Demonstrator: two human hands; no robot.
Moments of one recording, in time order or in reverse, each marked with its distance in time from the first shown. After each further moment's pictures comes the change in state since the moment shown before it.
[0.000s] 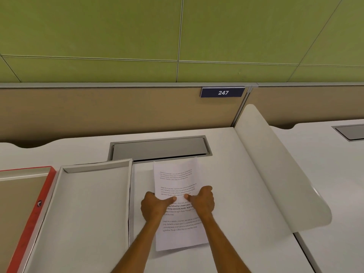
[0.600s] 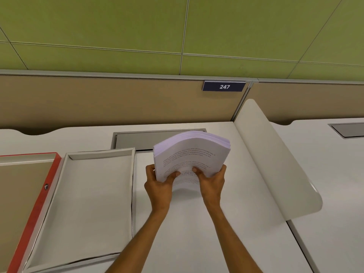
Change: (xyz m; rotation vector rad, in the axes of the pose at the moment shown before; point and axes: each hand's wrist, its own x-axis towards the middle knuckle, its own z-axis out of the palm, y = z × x) left_hand -0.058 0.028 -0.024 -0.633 0.169 0.509; right_hand -0.029 -0.003 -0.034 0.815 0.212 -0.399
